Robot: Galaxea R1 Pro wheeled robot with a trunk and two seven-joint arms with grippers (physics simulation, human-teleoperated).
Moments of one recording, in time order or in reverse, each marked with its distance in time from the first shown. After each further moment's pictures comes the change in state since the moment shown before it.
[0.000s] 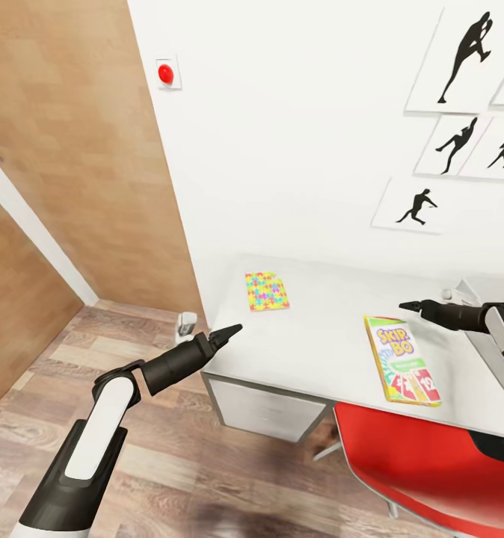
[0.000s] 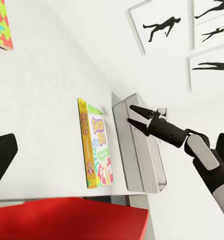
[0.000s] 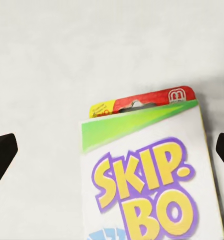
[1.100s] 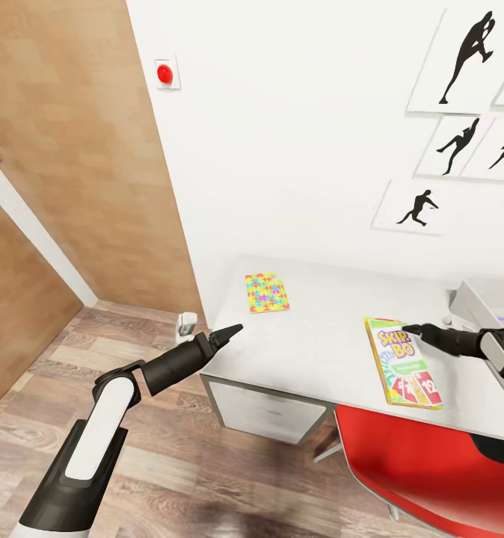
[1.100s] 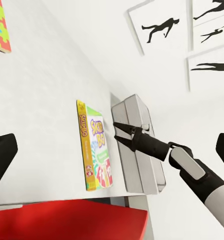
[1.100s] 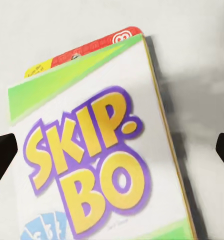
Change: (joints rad) left arm 0.001 0.000 -0.002 0.000 -0.002 -0.001 -0.008; right arm 0.025 -0.009 -0.024 0.192 -0.021 -0.136 -0.084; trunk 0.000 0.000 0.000
